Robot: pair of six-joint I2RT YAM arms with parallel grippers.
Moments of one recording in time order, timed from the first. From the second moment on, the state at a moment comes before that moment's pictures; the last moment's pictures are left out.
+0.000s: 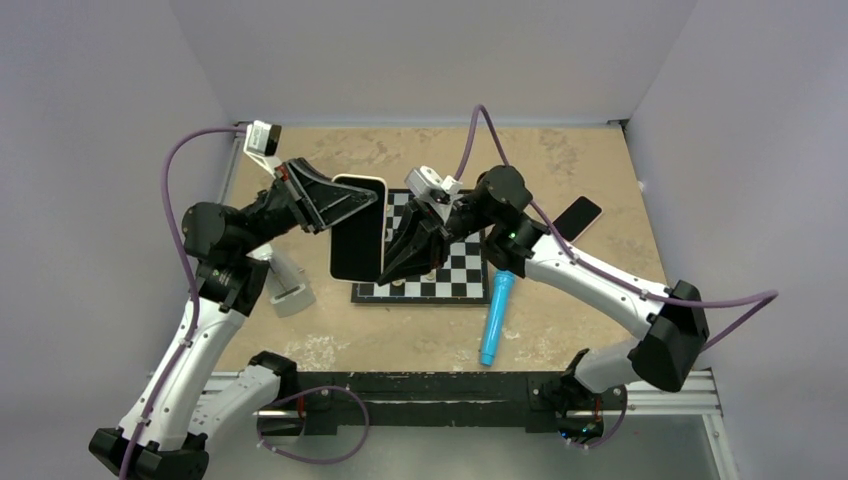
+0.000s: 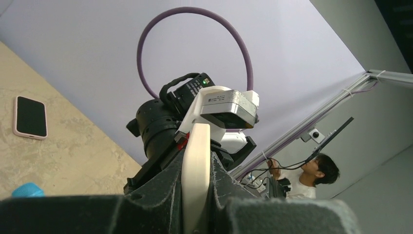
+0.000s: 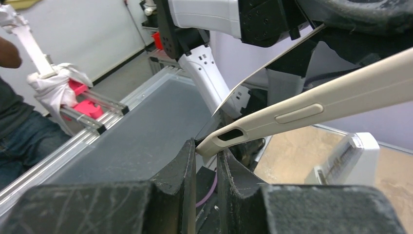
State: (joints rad) left arm -0.34 0.84 0.98 0.37 0.79 -1.30; right arm 0.85 1.44 1.21 0.61 -1.22 0.46
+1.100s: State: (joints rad) left arm -0.34 0.82 0.97 0.36 0.72 -1.30; right arm 0.88 1.34 1.30 0.04 -0.93 -0.05
